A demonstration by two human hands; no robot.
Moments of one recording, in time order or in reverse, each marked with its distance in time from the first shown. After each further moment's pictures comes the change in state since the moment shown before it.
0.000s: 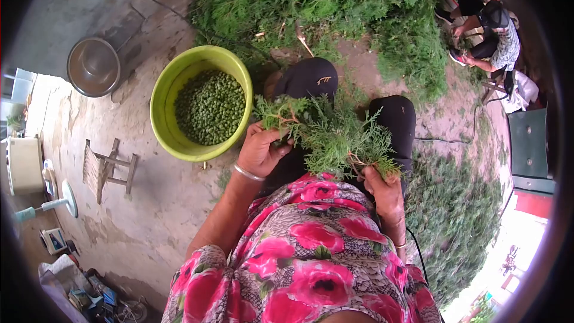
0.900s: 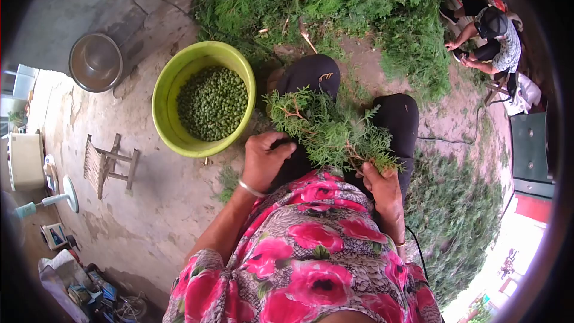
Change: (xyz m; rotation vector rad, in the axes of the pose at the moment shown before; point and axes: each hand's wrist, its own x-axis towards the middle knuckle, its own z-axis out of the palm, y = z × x) left_hand -0.020 -0.021 -0.006 1.034 0.132 0.537; right_hand 0.007 0.007 0.002 0.010 -0.012 0.075
